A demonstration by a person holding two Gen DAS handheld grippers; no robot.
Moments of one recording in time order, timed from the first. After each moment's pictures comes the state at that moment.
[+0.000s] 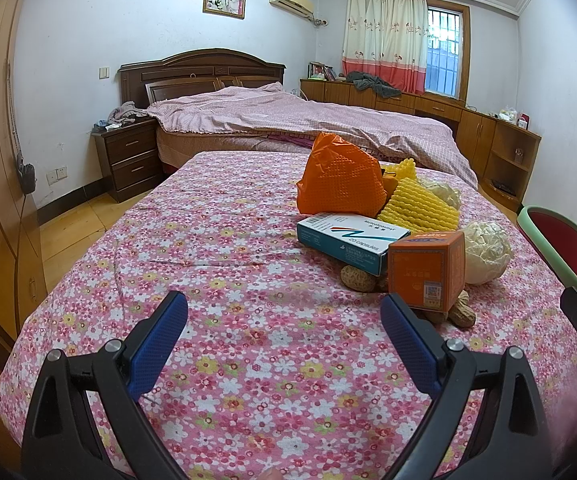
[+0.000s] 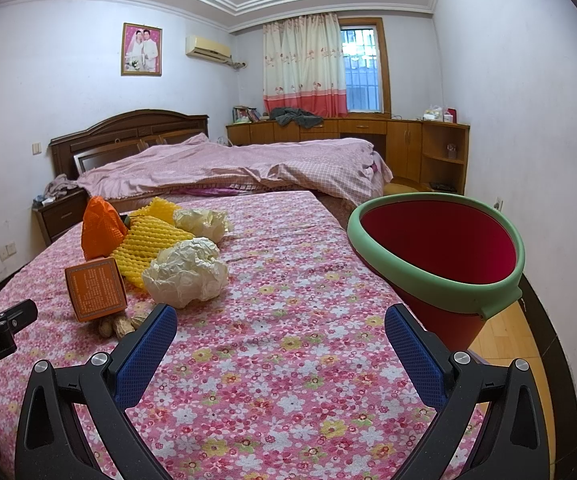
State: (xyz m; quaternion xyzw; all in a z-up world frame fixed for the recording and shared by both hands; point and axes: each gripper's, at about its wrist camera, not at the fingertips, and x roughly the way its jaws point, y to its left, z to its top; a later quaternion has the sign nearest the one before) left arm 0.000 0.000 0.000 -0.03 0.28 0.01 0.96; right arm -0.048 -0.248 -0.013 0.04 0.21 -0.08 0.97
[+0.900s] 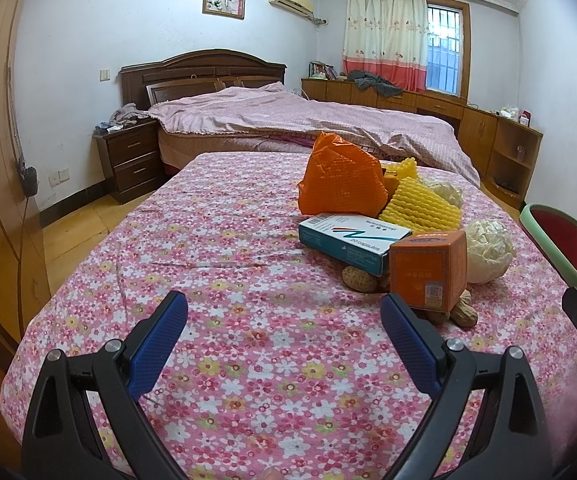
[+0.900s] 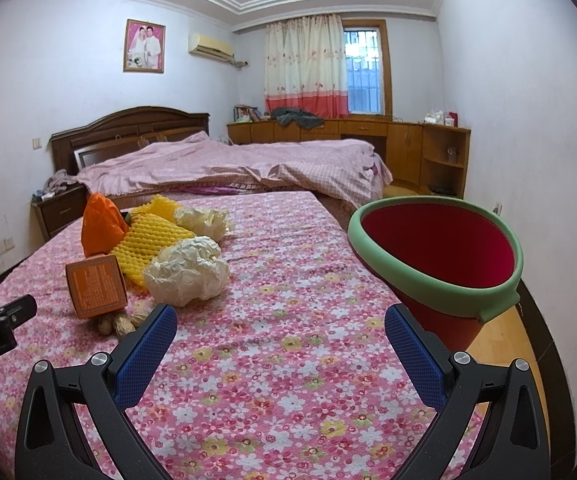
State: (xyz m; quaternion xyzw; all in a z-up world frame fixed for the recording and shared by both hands) left arm 0.001 -0.006 0.006 -0.02 0.28 0.01 0.96; right arm -0.047 -0.251 -0.014 0.04 0.22 -0.08 0.97
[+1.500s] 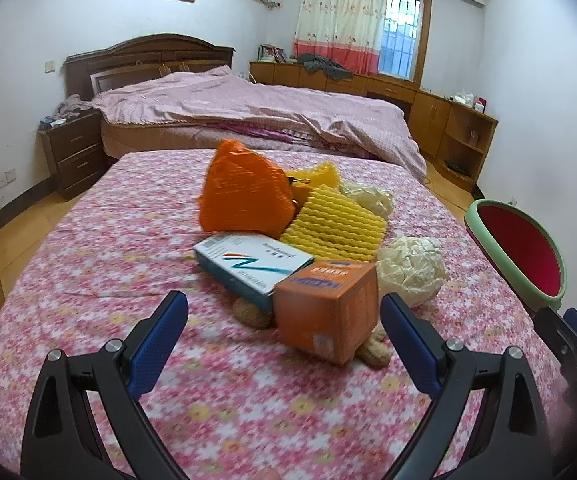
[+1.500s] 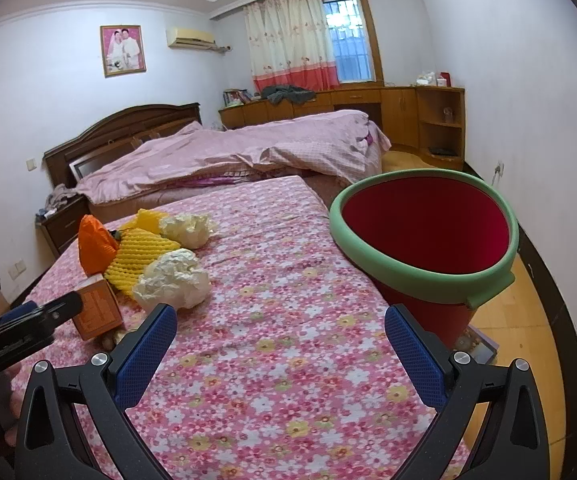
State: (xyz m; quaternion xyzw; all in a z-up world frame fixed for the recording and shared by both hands) left arm 0.042 -0.056 0.020 -0.03 0.32 -0.09 0.94; right arm -0.047 -0.294 0.003 0.10 0.25 -0.08 0.96
